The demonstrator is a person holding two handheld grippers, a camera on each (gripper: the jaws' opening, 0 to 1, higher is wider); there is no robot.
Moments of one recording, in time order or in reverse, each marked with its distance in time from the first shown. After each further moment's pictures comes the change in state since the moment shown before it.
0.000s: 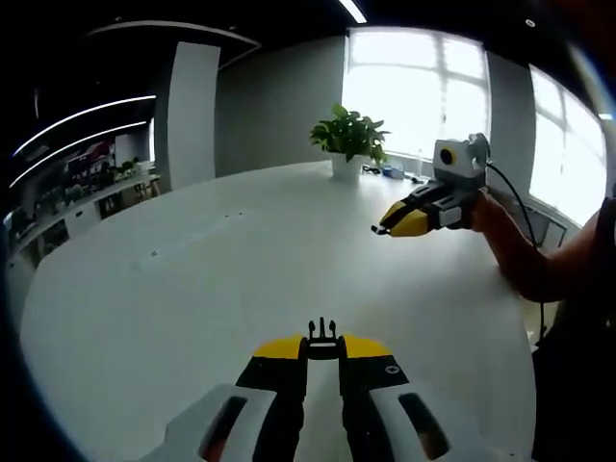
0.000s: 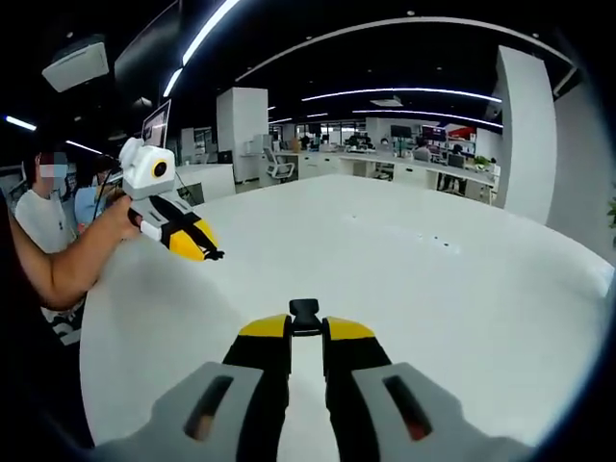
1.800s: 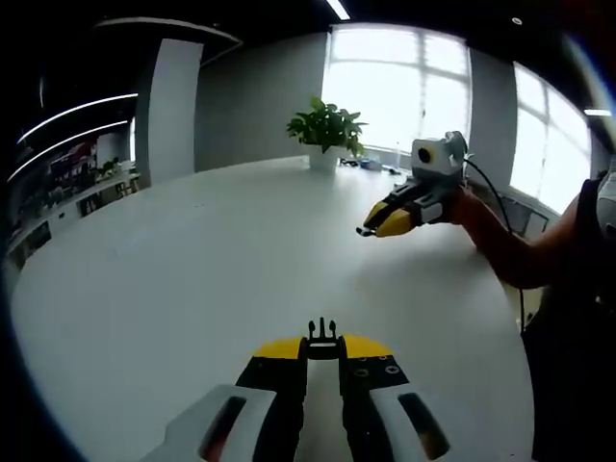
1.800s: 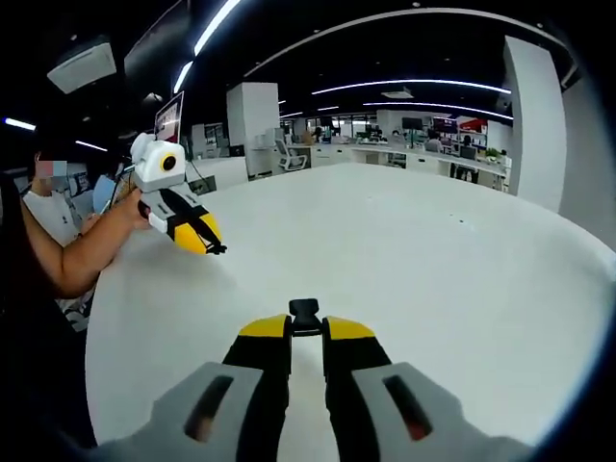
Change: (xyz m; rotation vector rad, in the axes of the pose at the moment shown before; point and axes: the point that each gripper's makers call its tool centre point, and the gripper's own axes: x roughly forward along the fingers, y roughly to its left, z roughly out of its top) left arm 0.001 -0.024 -0.032 0.046 0.022 -0.099; right arm -0.003 0.019 -0.035 0.011 0.025 0.071
